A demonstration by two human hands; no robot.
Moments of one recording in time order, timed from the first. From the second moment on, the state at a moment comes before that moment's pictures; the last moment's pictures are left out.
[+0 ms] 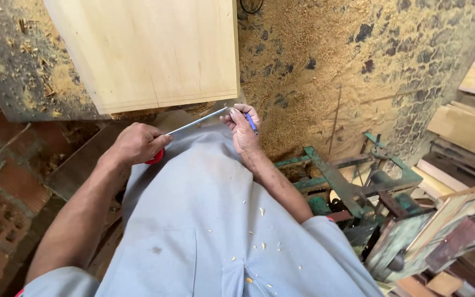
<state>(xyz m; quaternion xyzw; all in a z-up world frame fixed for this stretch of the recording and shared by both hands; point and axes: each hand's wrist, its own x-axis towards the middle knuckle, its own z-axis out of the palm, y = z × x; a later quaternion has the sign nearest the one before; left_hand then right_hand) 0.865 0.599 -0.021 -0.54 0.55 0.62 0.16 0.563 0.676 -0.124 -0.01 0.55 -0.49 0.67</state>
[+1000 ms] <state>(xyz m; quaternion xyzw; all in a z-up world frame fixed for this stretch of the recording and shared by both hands) 0.855 0.536 -0.033 -0.50 0.58 0.59 0.25 0.627 0.656 -0.109 -0.06 0.65 -0.56 0.51</state>
